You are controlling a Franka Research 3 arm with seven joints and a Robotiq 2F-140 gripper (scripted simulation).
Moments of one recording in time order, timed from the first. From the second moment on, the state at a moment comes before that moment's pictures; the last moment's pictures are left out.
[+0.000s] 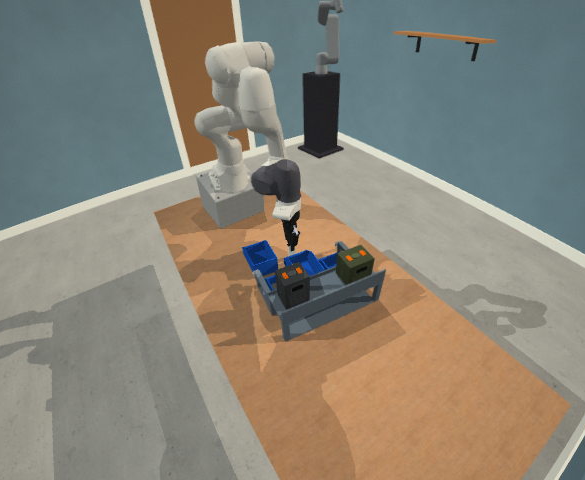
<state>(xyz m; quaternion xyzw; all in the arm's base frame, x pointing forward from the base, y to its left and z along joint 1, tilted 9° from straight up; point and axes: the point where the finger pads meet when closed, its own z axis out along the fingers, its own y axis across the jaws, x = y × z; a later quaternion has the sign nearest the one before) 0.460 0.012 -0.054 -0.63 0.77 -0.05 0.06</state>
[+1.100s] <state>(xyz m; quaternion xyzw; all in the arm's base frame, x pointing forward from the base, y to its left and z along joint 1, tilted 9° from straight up) 0.477 0.011 -0.051 -0.62 0.78 -0.05 0.06</state>
